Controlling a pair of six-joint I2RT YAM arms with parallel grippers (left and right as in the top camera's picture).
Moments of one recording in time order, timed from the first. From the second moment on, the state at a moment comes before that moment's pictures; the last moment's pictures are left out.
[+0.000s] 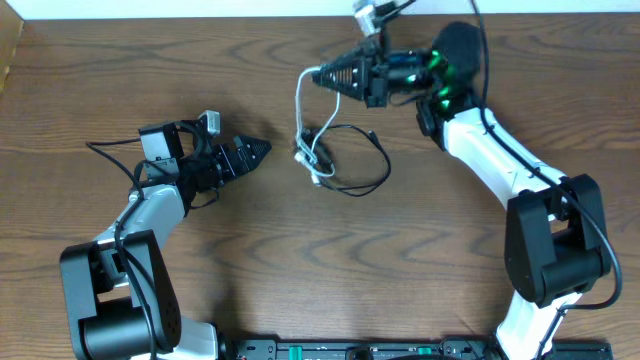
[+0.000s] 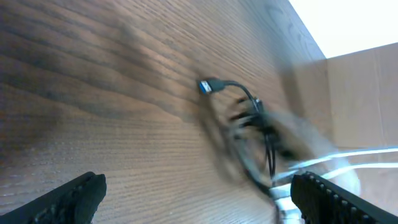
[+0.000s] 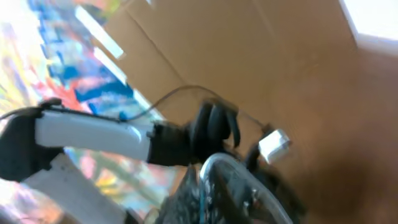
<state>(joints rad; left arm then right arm) 0.19 1.66 0.78 -0.02 0.85 -0.35 0.35 1.95 1.41 0.68 -1.32 0.84</state>
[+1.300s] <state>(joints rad) 0.19 1.66 0.78 -0.06 0.75 -0.39 0.38 1.93 1.40 0.51 -0.84 0.34</state>
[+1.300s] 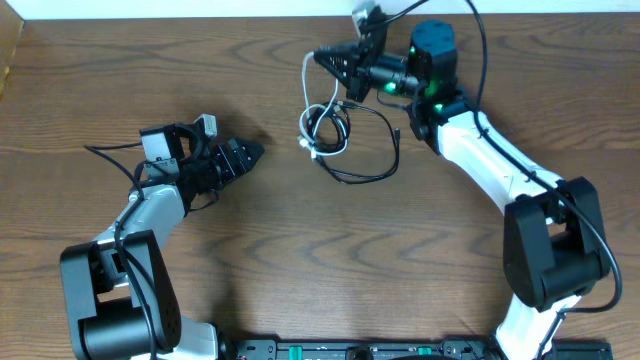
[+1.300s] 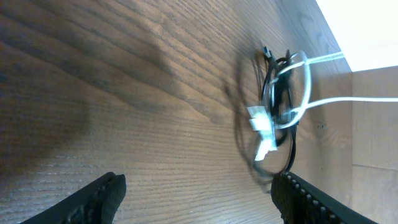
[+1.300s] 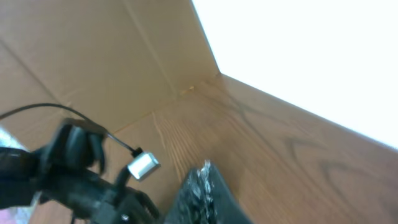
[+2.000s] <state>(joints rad) 0.19 1.66 0.78 -0.05 0.75 -0.39 0.39 1.71 1.41 0.29 -0.85 0.25</state>
